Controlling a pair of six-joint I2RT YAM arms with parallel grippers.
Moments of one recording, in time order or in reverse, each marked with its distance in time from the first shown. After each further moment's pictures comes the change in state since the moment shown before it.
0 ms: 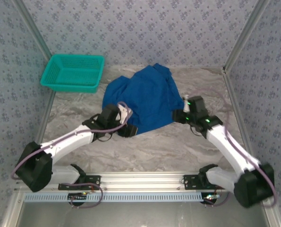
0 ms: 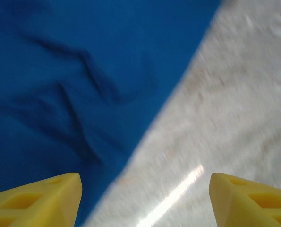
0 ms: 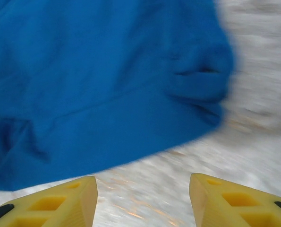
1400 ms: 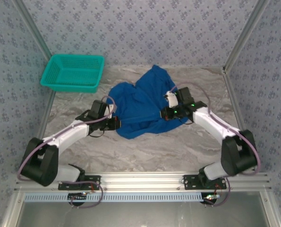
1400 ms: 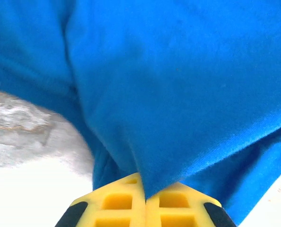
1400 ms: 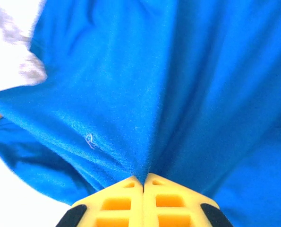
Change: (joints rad) left arm 0.227 0.006 -0.076 -0.040 0.149 -0.166; right arm -0.056 0.210 0.103 -0.021 -0.410 -0.110
